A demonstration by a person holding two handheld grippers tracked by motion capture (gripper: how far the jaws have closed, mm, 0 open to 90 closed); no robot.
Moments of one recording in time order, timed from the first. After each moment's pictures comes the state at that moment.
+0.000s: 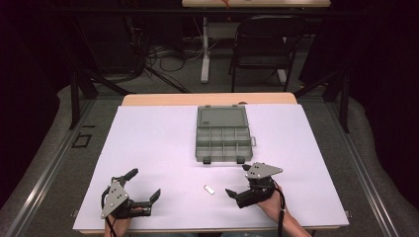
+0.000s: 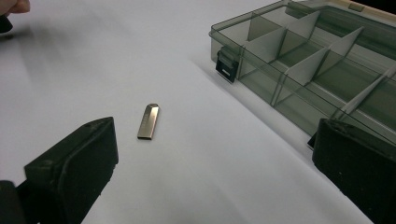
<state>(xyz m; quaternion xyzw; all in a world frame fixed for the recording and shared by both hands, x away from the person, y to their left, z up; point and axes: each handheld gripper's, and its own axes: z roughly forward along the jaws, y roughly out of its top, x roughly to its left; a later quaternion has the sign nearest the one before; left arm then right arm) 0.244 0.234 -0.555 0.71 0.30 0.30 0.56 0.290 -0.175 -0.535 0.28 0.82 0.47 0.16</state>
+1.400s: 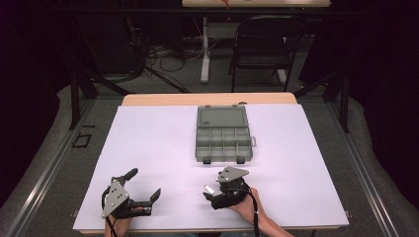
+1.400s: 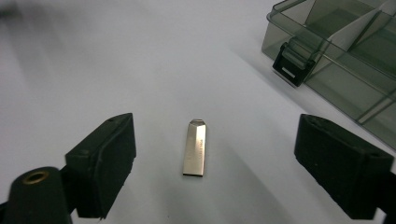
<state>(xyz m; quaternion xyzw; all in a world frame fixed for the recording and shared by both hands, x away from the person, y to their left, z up) 0.243 0.233 -0.554 0.71 0.31 0.30 0.56 0.289 -0.105 -0.552 0.29 0.85 0.42 0.14</state>
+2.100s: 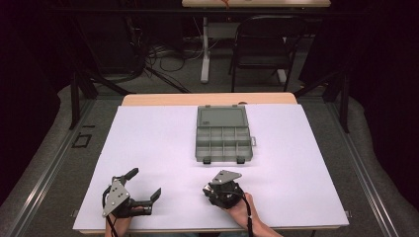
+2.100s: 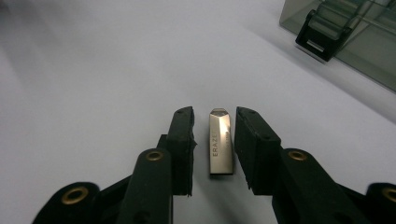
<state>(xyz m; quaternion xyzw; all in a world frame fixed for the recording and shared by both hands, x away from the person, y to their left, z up) 0.246 0.233 -0.555 0.71 0.31 0.29 0.56 0.284 -0.089 -0.565 0.33 0.84 0.40 0.13</state>
